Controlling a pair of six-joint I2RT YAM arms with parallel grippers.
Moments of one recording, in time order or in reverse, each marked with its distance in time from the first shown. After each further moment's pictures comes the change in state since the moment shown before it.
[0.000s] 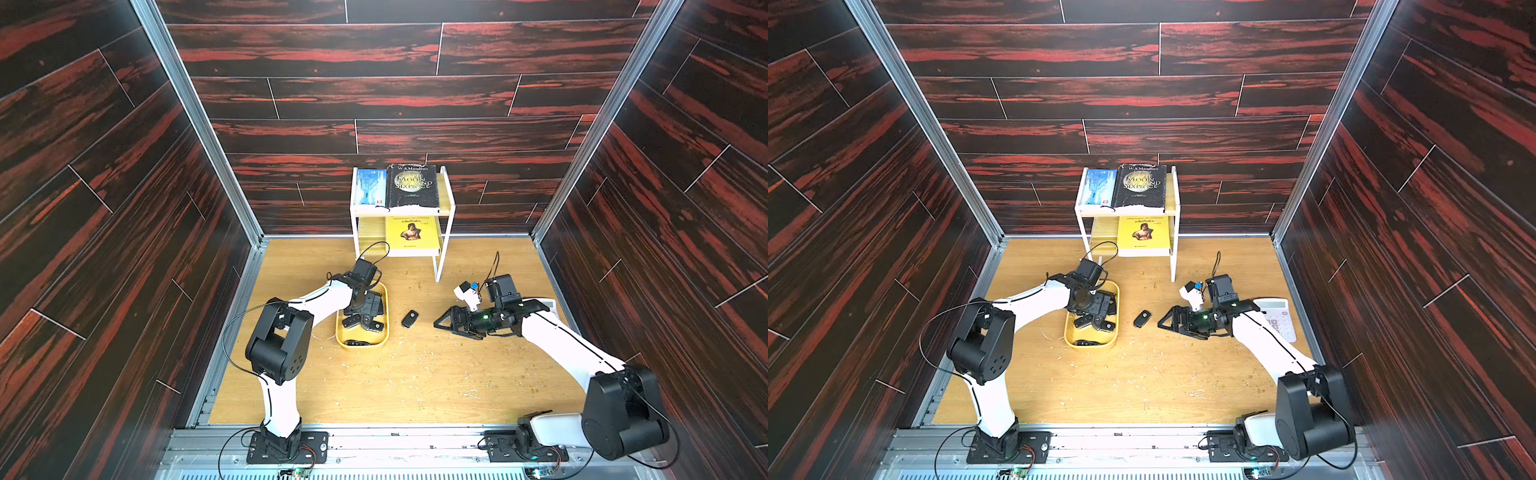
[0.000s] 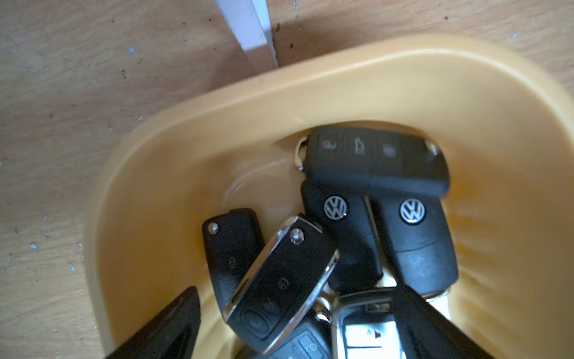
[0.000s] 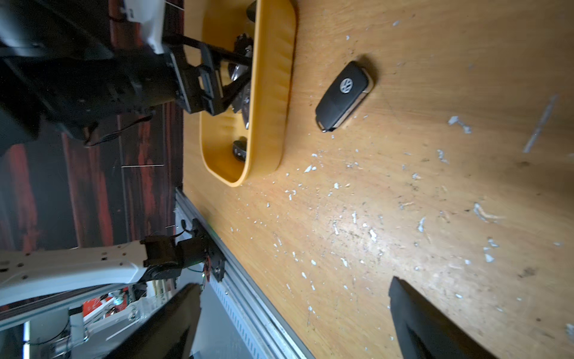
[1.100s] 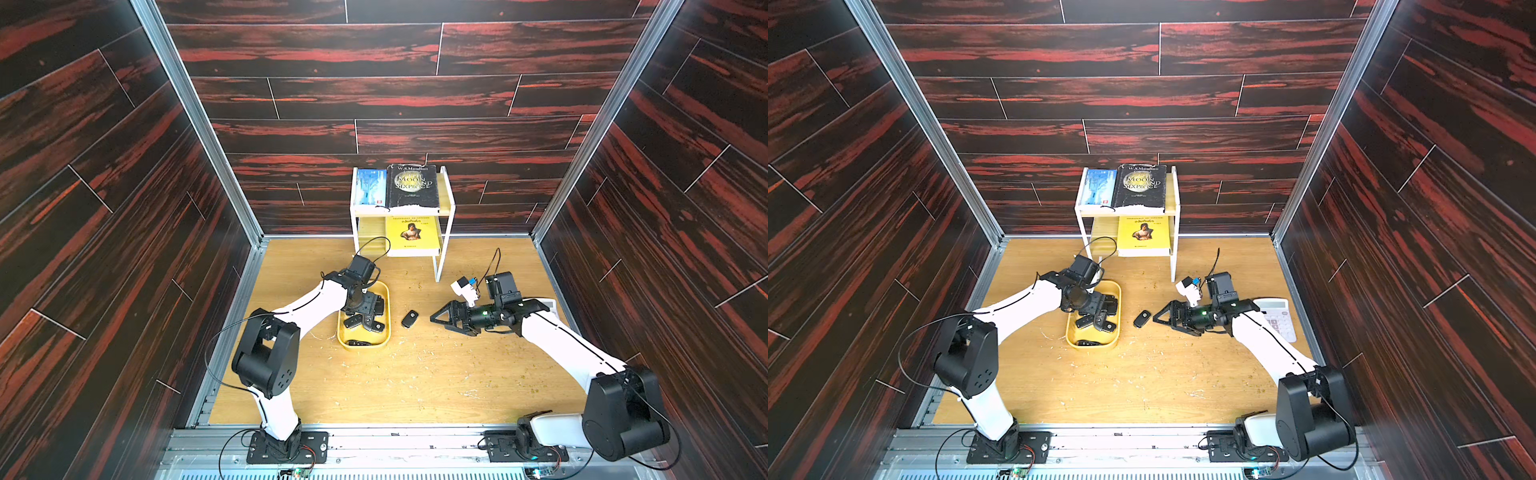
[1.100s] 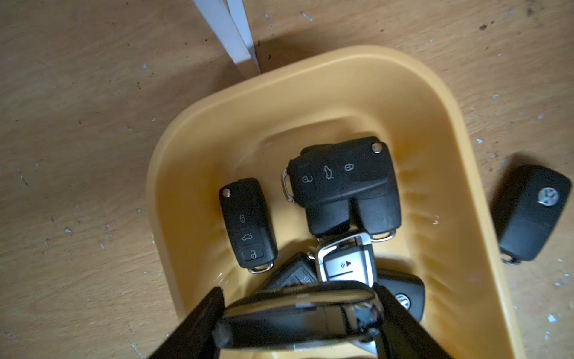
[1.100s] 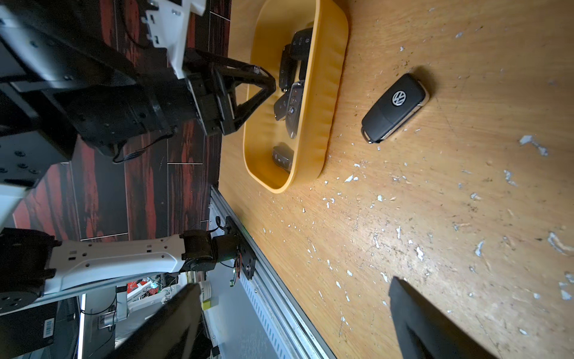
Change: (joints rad) left arm -0.015 -0.099 -0.006 -0.086 0.026 0.032; right arm 0.008 -0.032 -0.017 0.099 -0.152 0.087
